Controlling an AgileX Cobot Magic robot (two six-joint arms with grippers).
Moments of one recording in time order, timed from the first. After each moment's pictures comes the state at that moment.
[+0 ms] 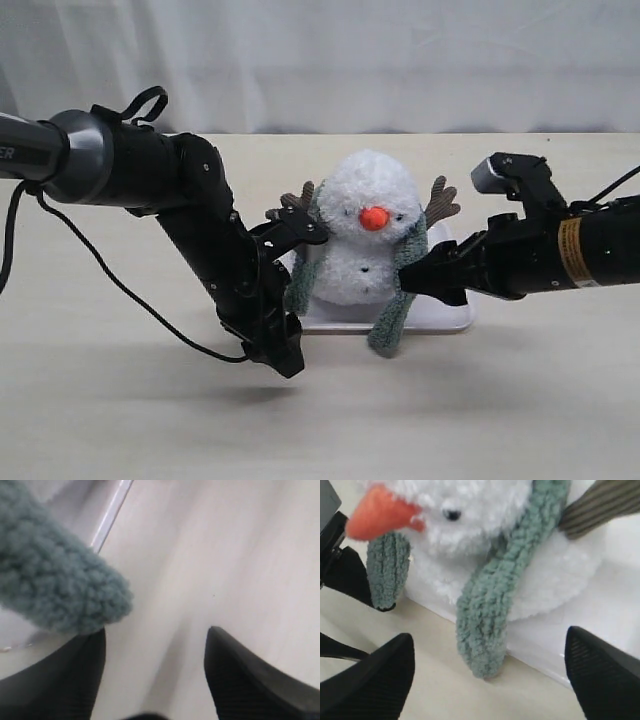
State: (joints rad) left arm -0.58 2.04 -1.25 -0.54 0.83 0.89; right arm 0.12 1.60 -0.72 -1.75 -0.54 1.72
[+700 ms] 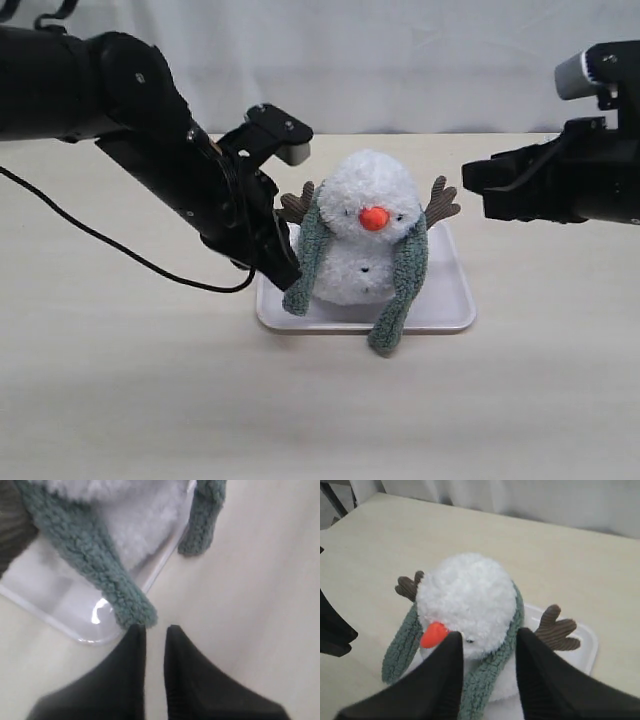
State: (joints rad) left arm -0.58 1.77 -1.25 -0.47 0.78 0.69; right arm 0.12 1.24 -0.72 -1.75 -0.41 1.68
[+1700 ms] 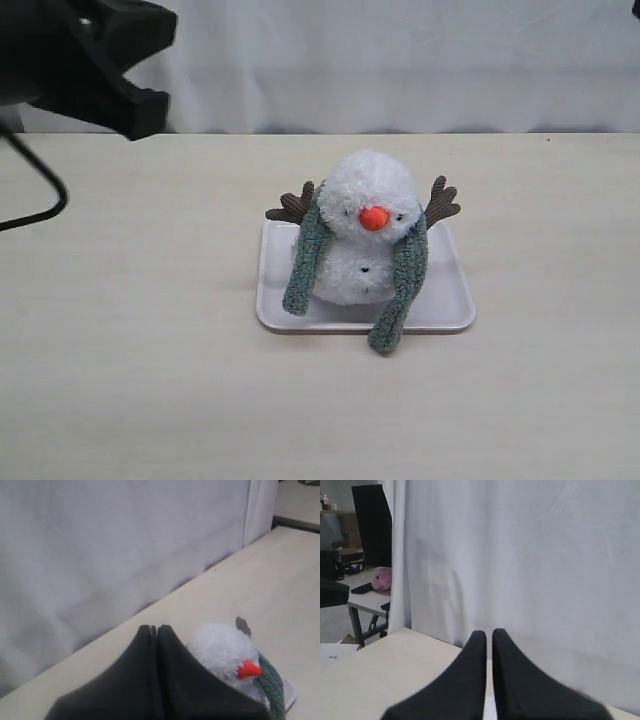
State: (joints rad) left arm -0.58 1.06 -0.87 -0.46 0.11 0.63; right arm 0.12 0.69 -0.72 -1.75 -0.41 1.74
